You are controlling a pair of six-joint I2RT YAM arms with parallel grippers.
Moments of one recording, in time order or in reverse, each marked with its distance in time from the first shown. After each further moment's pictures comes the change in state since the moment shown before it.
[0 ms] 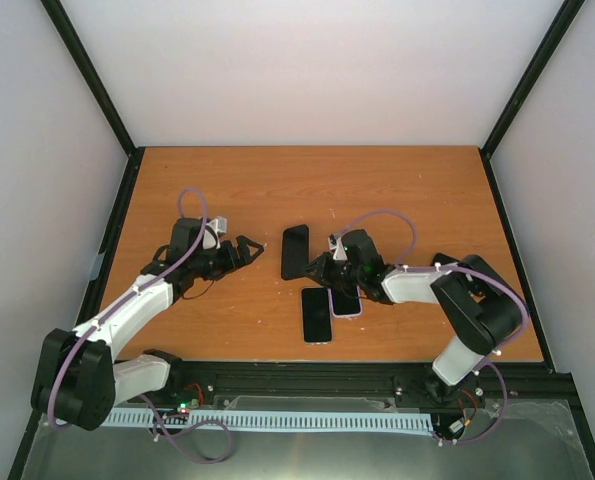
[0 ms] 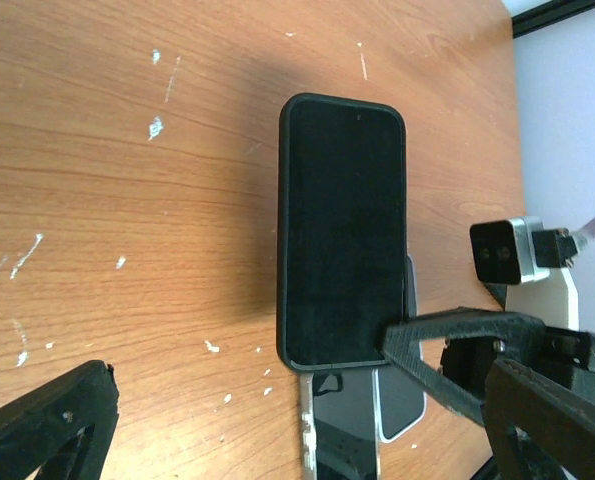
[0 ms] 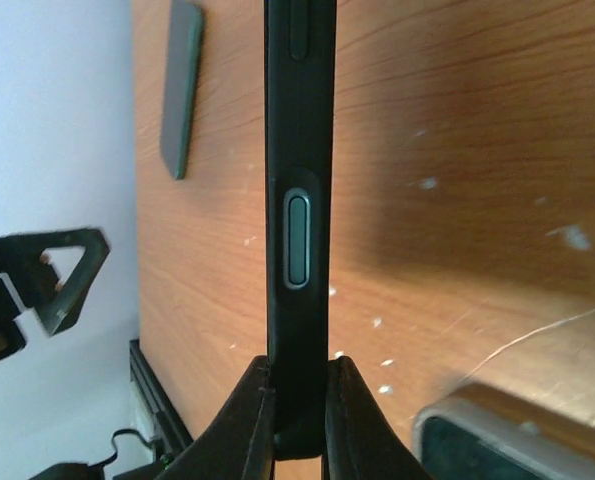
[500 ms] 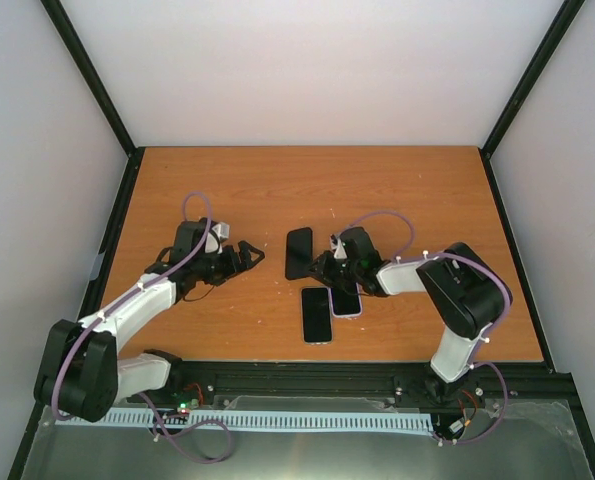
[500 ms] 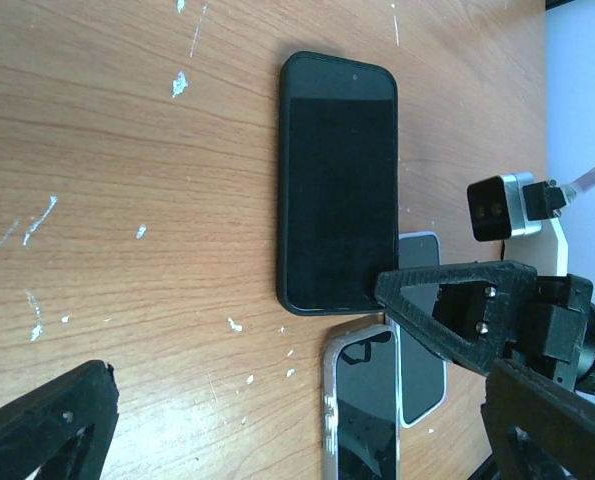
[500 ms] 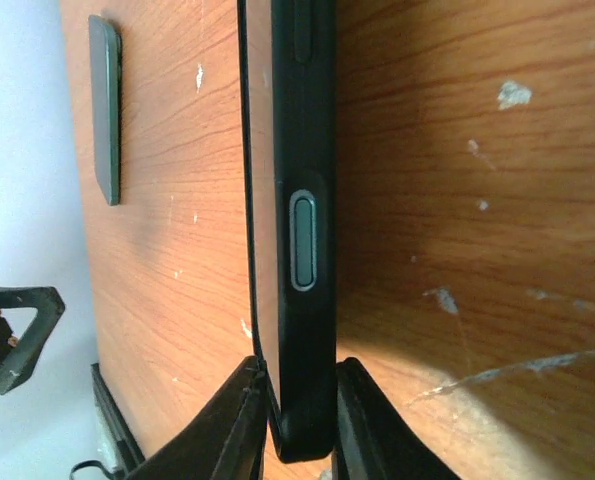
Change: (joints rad) left arm 0.000 0.043 -0.022 -0.005 0.007 0.011; right arm -0.053 0.142 0.057 -0.022 -0.003 -0.021
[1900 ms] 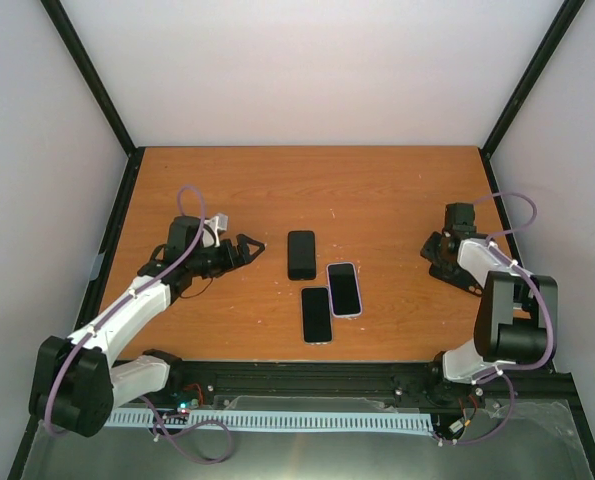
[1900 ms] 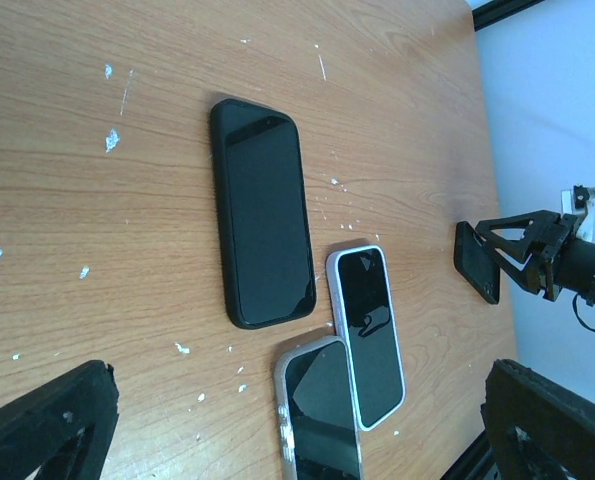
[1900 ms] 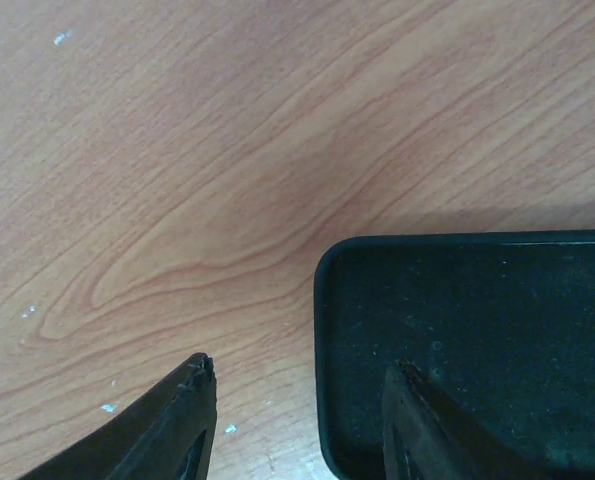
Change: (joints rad) left arm 0.004 -0.075 0.040 -0.016 0.027 0.021; right arm -0.705 -0.255 0.132 -0.789 0.518 -0.531
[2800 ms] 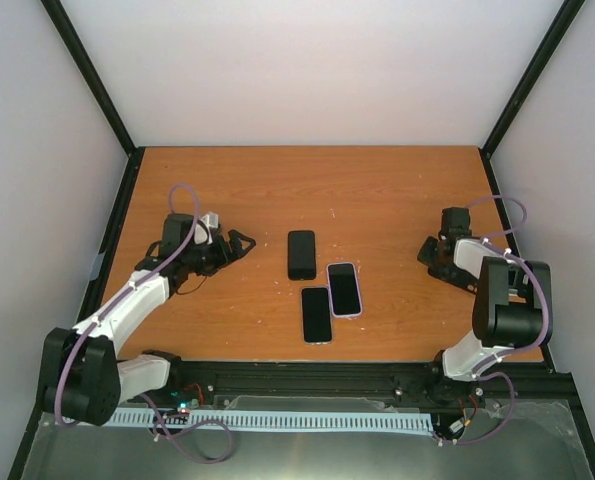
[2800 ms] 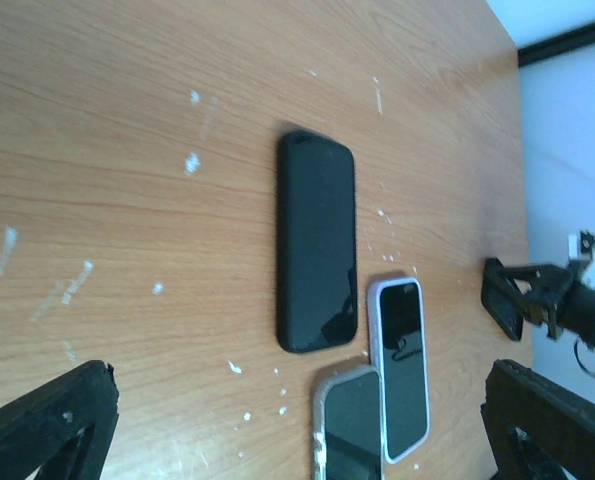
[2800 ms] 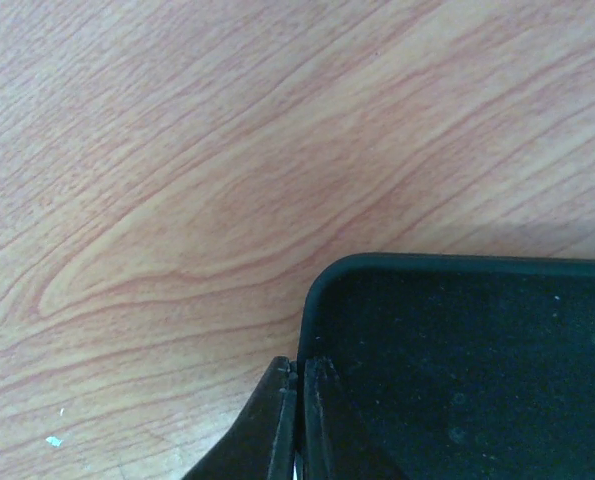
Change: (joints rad) left arm 0.064 0.031 -0.003 -0.008 -0.002 -0.001; right arm -0.002 0.110 -0.015 0.080 -0.032 -0.067
